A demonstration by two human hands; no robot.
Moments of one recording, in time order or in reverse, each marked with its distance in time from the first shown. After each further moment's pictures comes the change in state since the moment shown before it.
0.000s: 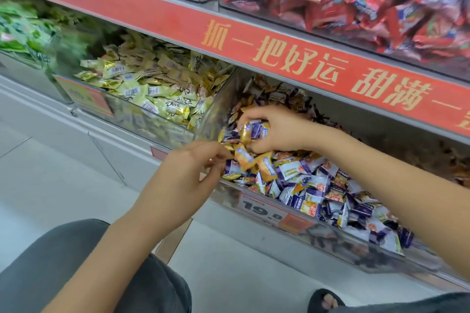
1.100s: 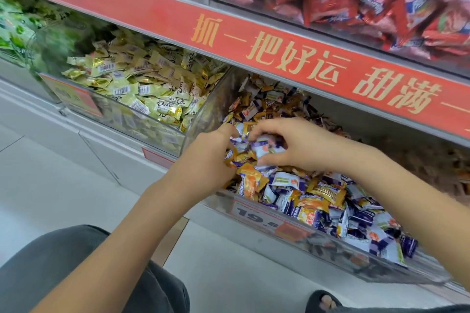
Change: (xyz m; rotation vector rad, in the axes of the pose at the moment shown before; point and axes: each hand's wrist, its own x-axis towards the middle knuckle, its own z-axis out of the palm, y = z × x) left_hand 0.052 0.012 0.024 0.128 -0.307 -0.274; right_hand -0.044 -0.012 -0.009 -0.146 -0.067 0.048
